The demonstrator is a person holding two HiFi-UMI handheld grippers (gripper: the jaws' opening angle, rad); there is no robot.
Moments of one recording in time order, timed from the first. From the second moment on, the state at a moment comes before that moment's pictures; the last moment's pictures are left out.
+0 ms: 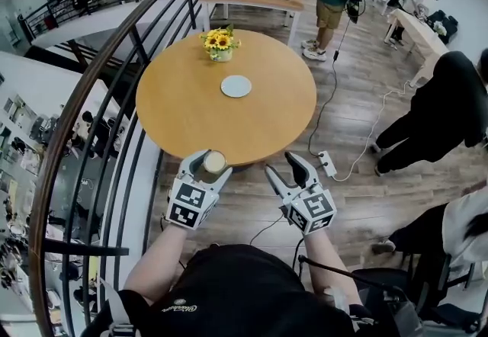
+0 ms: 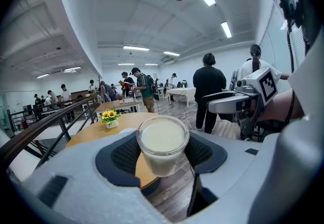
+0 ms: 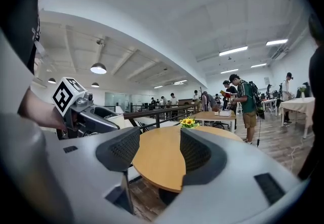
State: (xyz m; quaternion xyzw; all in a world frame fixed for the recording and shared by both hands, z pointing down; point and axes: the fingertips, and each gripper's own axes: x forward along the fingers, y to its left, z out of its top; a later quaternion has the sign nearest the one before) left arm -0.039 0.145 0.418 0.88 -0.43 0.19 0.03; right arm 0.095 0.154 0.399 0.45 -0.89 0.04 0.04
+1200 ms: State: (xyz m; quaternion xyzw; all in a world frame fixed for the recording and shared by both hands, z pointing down) left arm 0.005 0.118 0.428 0.87 -0.46 0.17 0.04; right arm 0.137 0.131 0.415 0.41 -0.91 0.01 0.06
